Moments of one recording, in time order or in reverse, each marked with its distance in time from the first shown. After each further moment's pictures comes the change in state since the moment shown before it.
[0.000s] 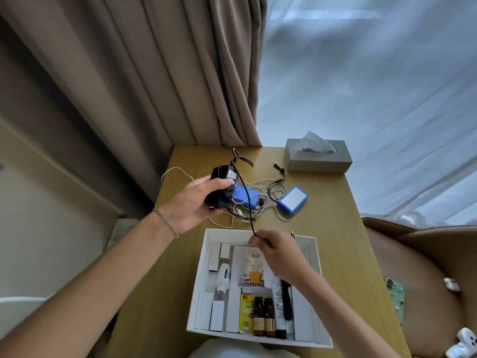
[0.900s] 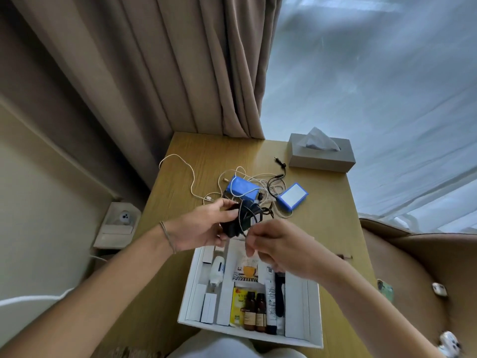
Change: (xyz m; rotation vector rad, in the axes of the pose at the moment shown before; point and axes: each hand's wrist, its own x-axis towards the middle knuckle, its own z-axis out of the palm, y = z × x) left_hand 0.005 -0.057 -0.014 0.042 -0.242 -0.247; right_hand -0.016 -0.063 -0.063 0.305 -0.459 0.027
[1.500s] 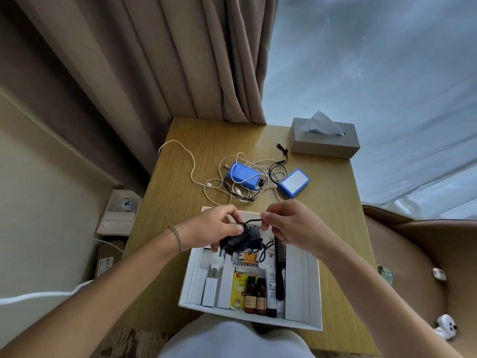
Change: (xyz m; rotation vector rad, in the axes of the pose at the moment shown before) left_hand 0.005 -0.027 0.013 0.688 0.156 0.022; right_hand 0.019 0.042 -0.015 0.011 0.212 0.085
